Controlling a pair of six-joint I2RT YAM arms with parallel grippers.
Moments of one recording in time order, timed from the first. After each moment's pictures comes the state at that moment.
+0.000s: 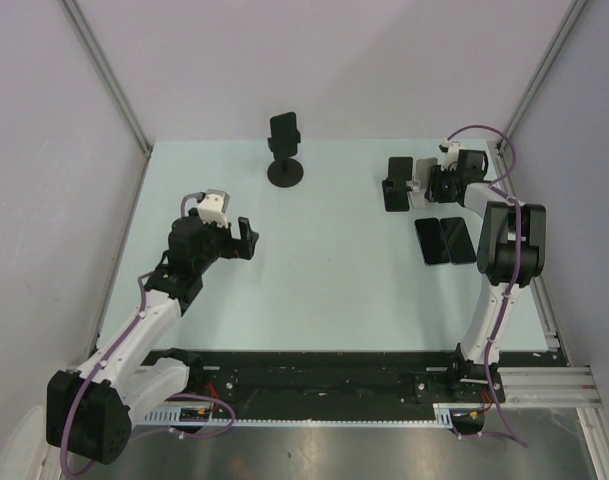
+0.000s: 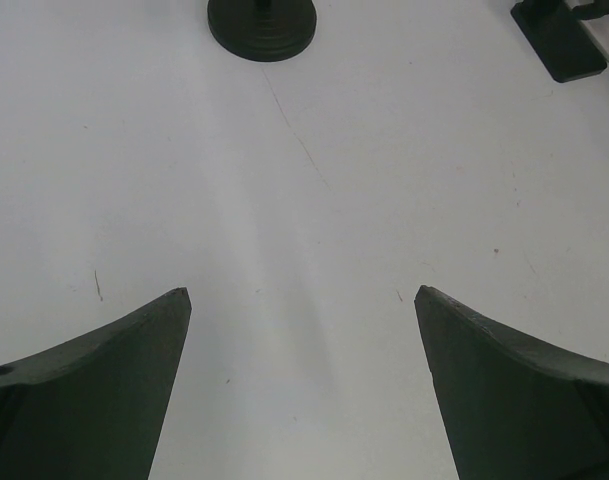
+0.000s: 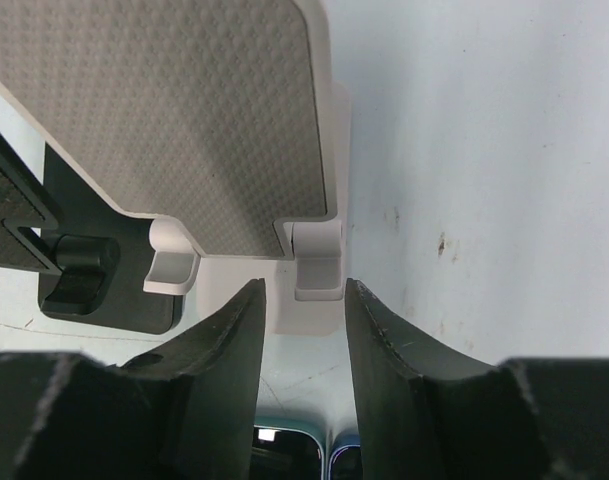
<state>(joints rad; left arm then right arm) -0.27 0.95 0.61 -0.01 0.09 -0.10 -0.10 2.08 1.44 -0.09 -0.25 -0.08</state>
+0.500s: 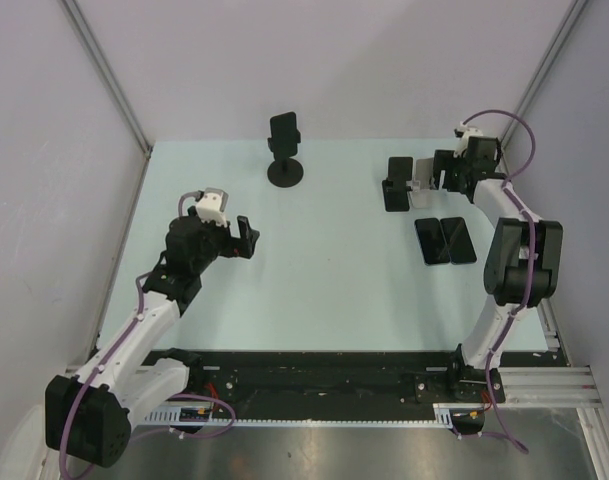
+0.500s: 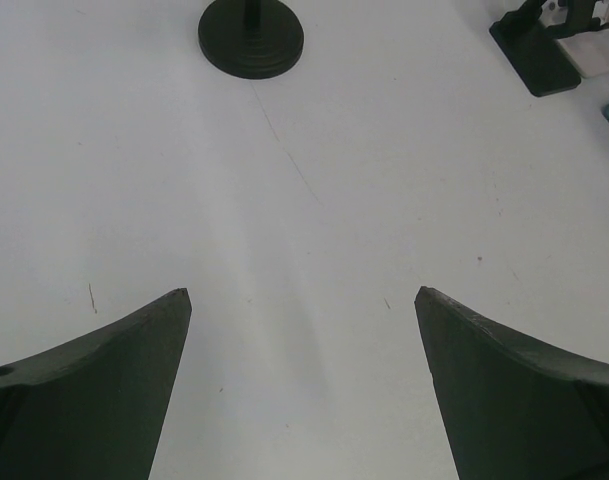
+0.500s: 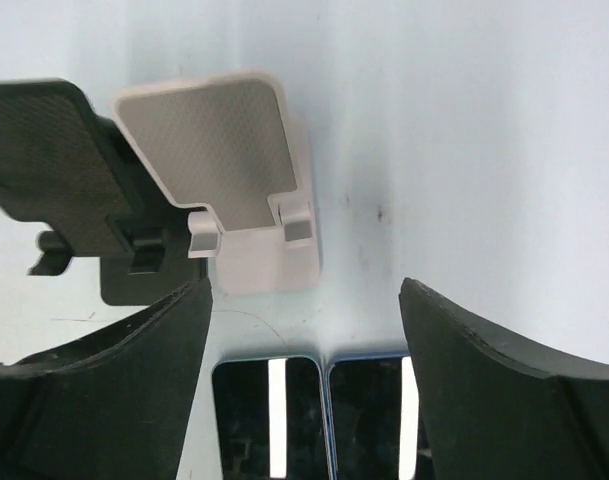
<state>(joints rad) -0.27 0.93 0.61 -0.01 0.11 -0.11 -0.09 1.92 1.42 -0.16 -0.14 -0.01</state>
